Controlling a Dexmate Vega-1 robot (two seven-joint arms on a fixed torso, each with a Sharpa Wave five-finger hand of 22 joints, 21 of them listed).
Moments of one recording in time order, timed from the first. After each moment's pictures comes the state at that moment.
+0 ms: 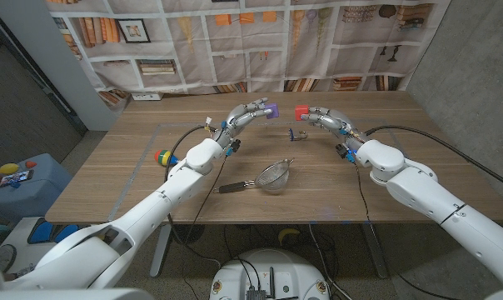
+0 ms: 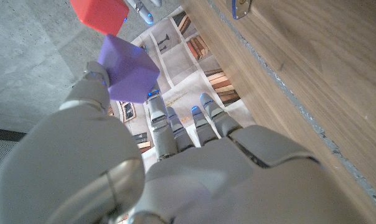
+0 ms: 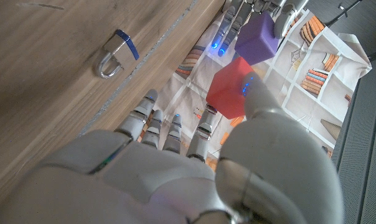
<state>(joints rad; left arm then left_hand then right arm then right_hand) 0.69 0.41 0.58 -1.29 -0.36 -0.37 -0.06 0.79 -0.03 0.38 -0.16 0.19 0.89 -0.02 0.25 0.21 0.31 -0.18 0.19 0.18 0.18 -0.04 0.18 0.17 0.24 -0.03 0.20 0.18 -0.98 -0.77 -0.38 -1.87 0.47 -0.07 -0.09 0.85 0.00 0.46 -0.16 0.20 0.64 -0.18 0.61 0.27 0.13 0.01 0.24 0.23 0.02 0.05 0.30 0.32 0.31 0.06 0.19 0.16</state>
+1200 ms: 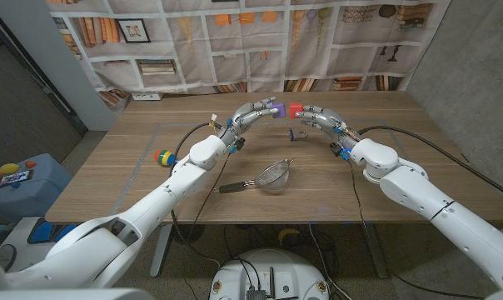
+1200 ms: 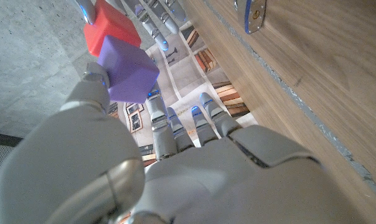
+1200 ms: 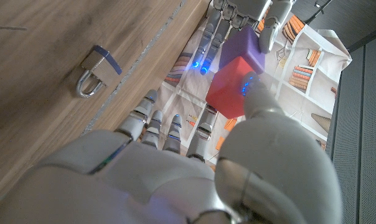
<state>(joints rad) 0.64 0.38 0.60 -1.23 -0.38 -0.39 -0.15 0.79 -0.03 0.37 -0.17 0.19 0.89 -0.03 0.24 0.21 0.31 -0.18 0.19 0.18 0.18 -0.04 0.18 0.17 0.25 -0.02 0.20 0.18 -0.93 -0.73 -0.42 -1.80 0.53 -0.02 -0.04 0.85 0.01 0.45 -0.15 0.22 0.64 -0.18 0.61 0.26 0.13 0.01 0.23 0.23 0.02 0.05 0.30 0.32 0.31 0.06 0.19 0.16</state>
